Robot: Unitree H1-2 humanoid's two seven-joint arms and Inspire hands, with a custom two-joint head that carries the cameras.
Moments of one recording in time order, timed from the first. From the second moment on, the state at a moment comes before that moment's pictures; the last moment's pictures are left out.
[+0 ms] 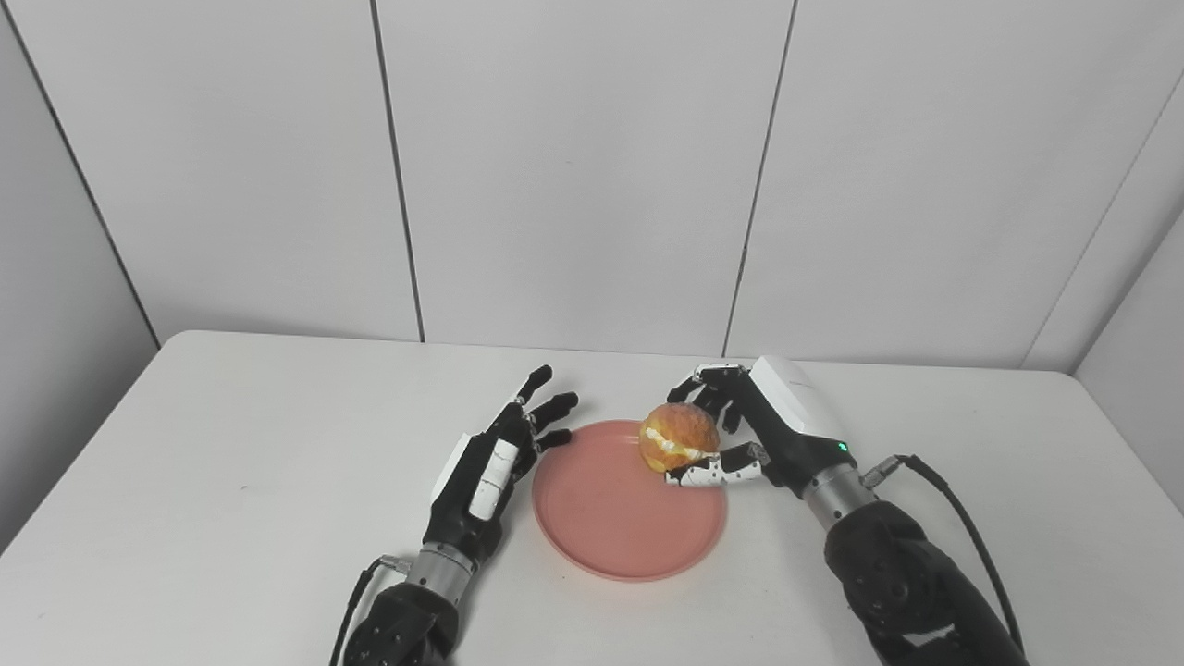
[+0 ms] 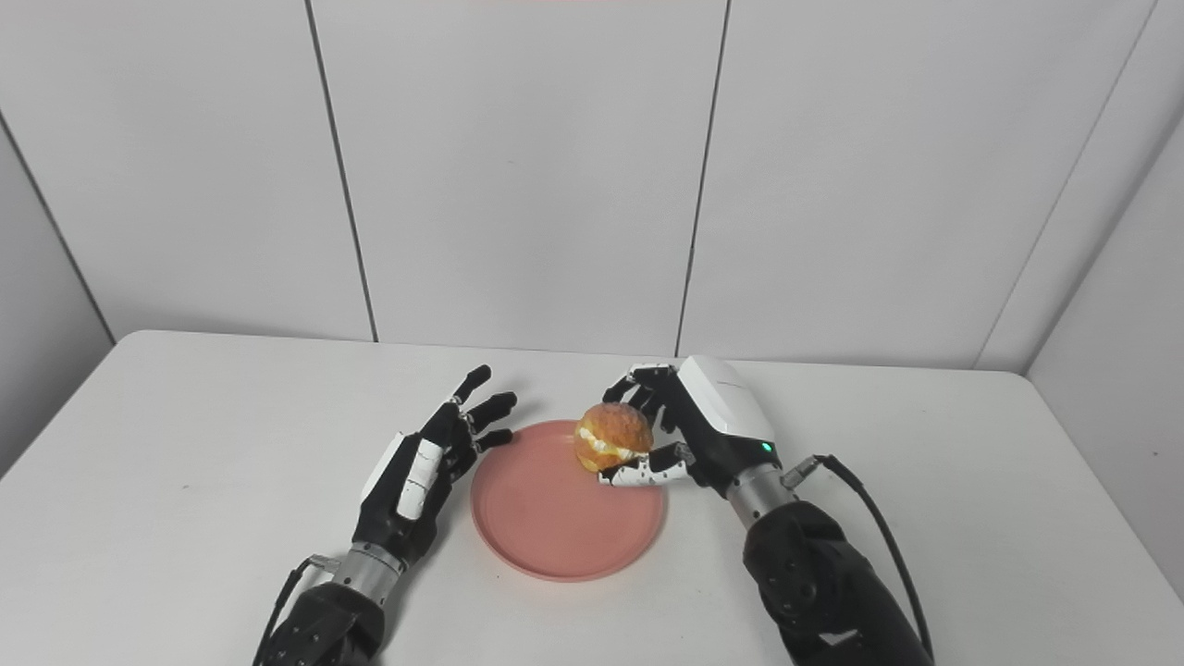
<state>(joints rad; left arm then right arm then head) -0.41 0.02 -0.01 0.44 -0.13 -0.29 -0.26 -0.56 -0.24 0.28 0.19 -0.60 -0.02 0.07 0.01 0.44</state>
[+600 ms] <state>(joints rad) -0.41 0.02 -0.02 0.44 -0.13 -0.29 -0.26 -0.60 -0.20 0.34 0.31 -0.64 -0.02 0.06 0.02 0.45</state>
